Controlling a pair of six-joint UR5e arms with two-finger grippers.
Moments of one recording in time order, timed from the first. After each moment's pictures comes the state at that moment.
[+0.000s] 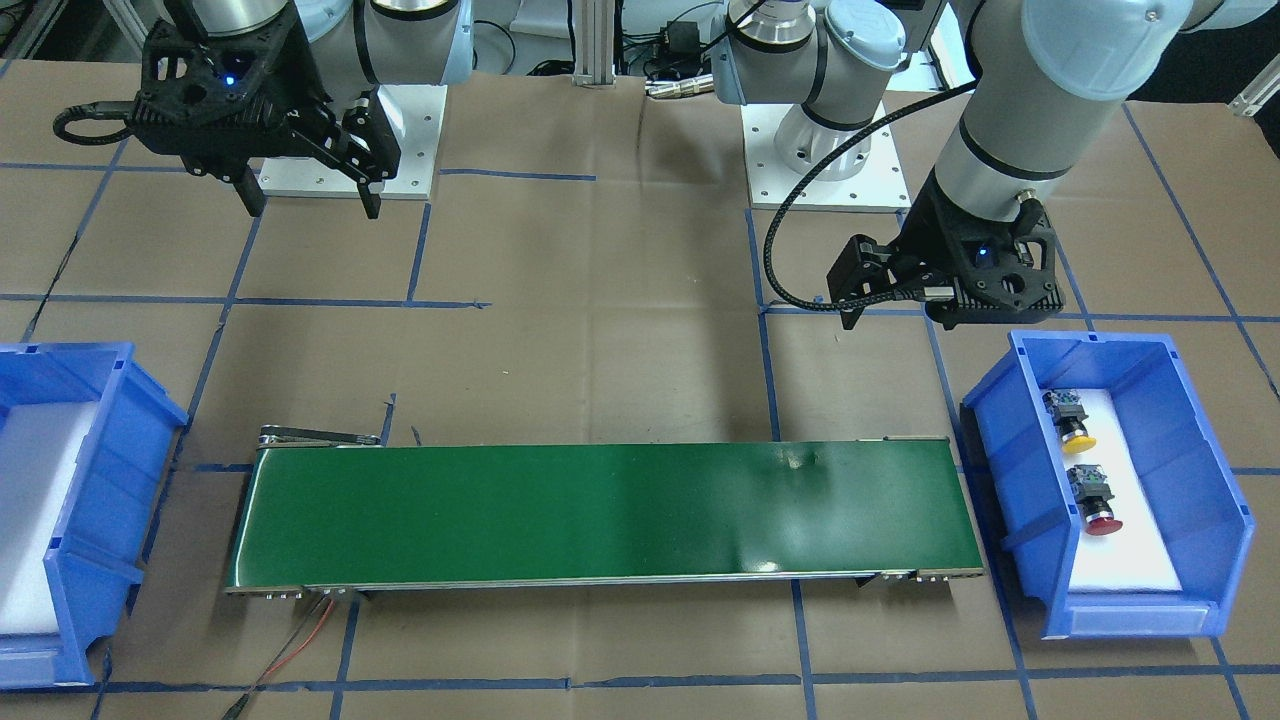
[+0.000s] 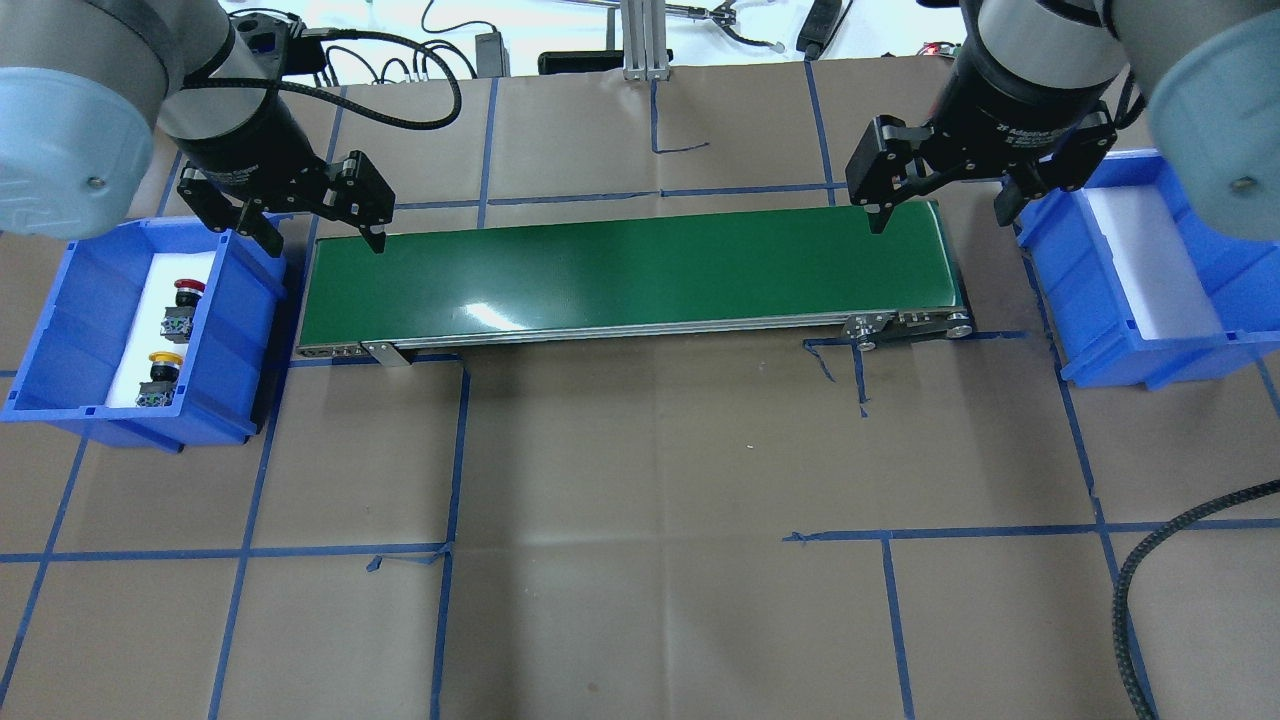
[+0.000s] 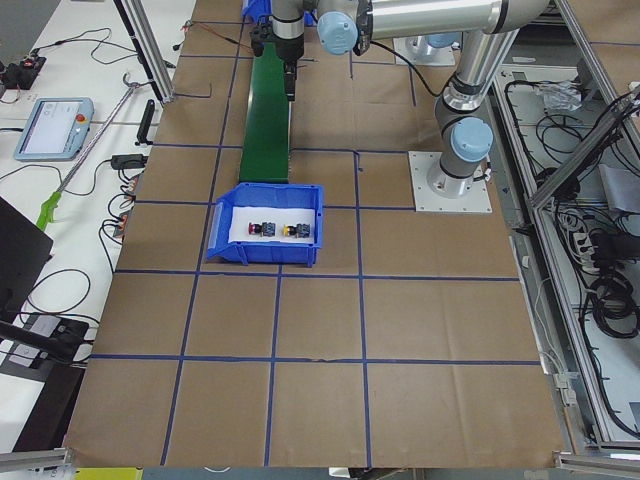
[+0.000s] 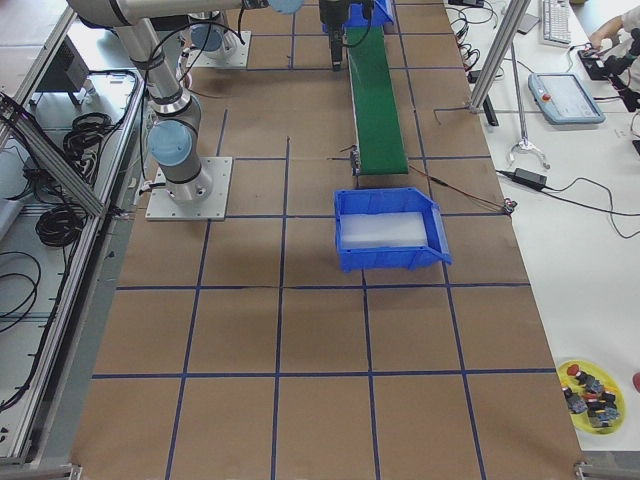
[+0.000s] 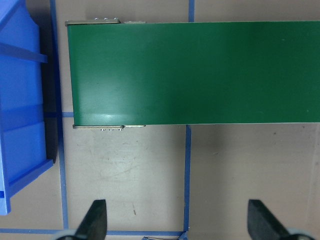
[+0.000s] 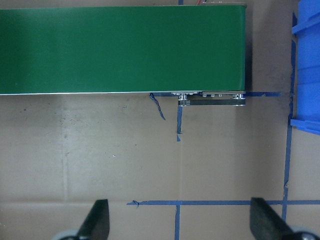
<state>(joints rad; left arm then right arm) -1.51 -1.64 -1.60 -1.47 1.58 0.06 1.63 -1.64 1.58 -1.57 -1.58 0.05</state>
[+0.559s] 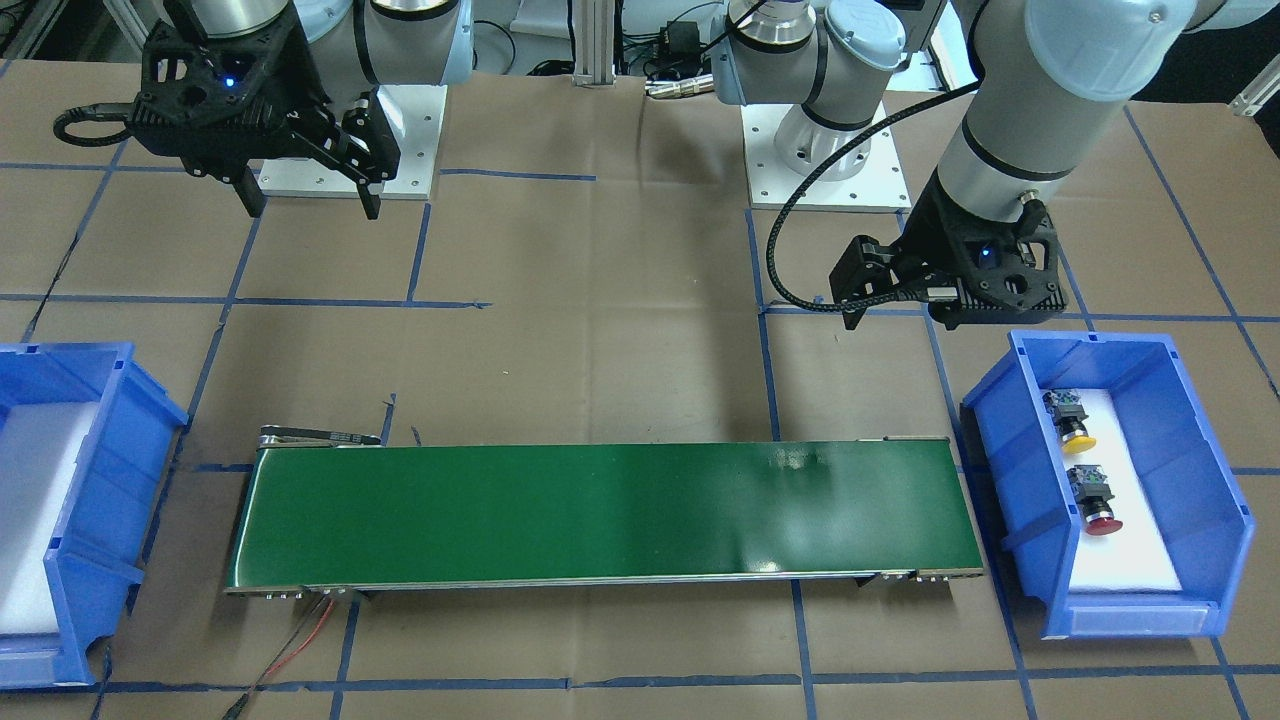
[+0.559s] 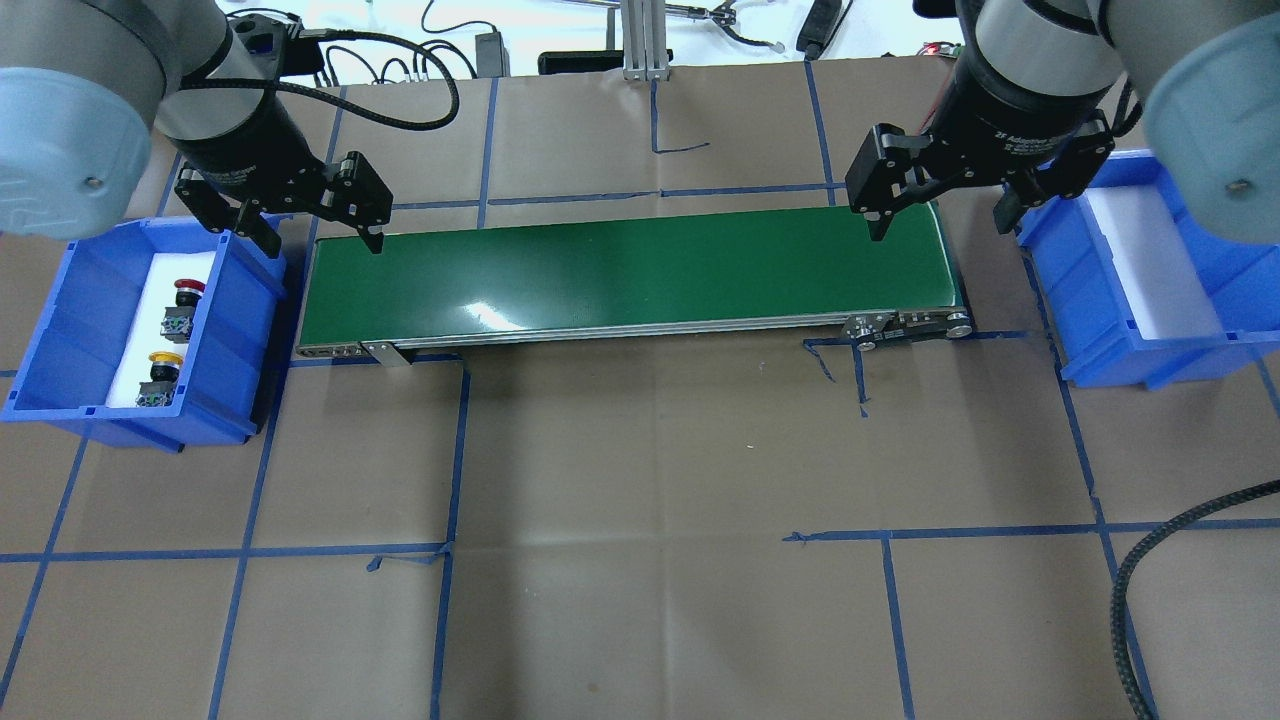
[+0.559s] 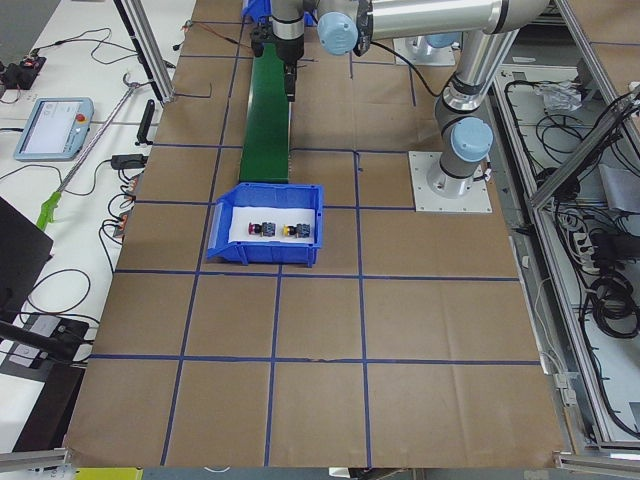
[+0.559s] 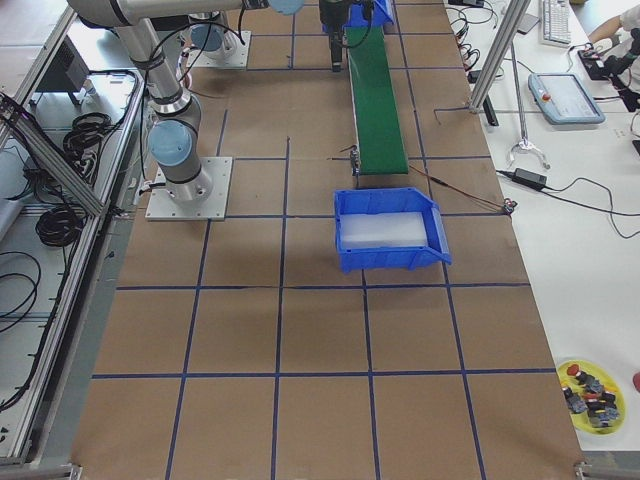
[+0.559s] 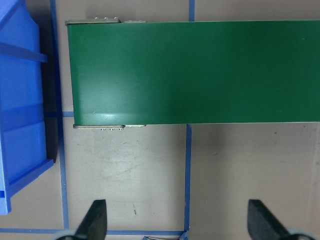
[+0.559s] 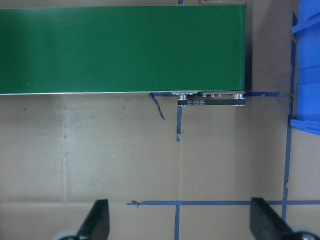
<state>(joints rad) -1.50 -1.63 -1.60 -1.47 1.58 0.07 1.63 -1.64 1.57 -1.57 -1.58 0.04</state>
